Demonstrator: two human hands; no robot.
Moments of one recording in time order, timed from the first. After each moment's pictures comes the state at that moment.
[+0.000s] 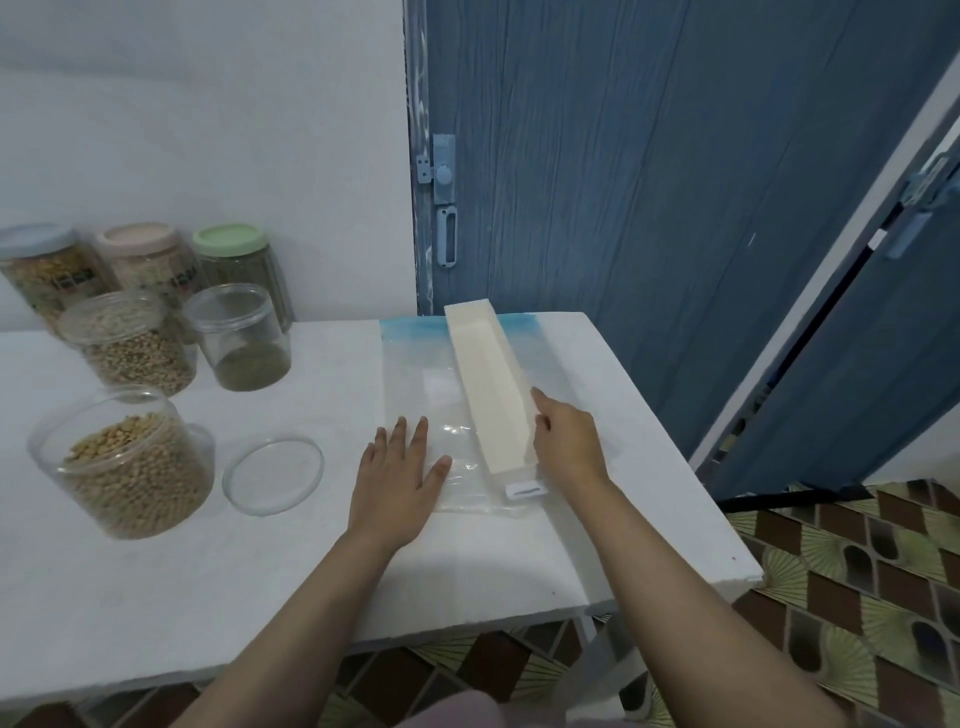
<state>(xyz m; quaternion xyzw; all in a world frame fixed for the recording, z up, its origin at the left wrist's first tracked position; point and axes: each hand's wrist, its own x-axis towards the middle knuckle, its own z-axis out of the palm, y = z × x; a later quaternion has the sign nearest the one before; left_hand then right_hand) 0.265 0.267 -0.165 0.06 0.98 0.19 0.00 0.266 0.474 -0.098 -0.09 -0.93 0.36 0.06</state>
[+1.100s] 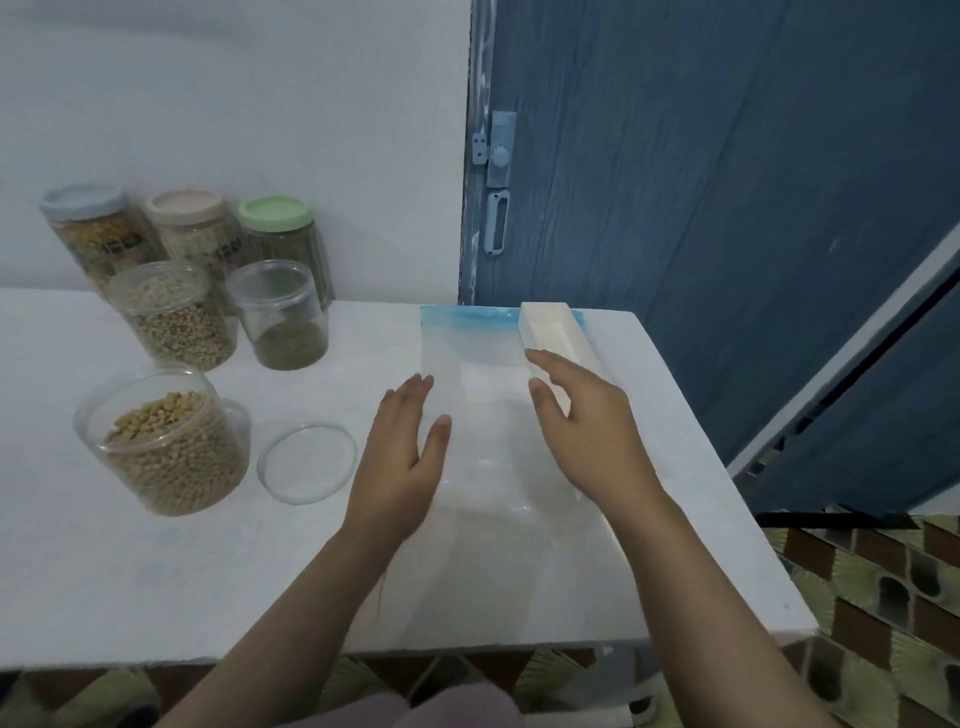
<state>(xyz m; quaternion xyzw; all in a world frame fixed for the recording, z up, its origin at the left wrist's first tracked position) 0.296 0.257 -0.085 -0.01 0.89 0.44 -0.09 0.290 0.435 -0.021 0.04 -0.92 0.38 0.10</state>
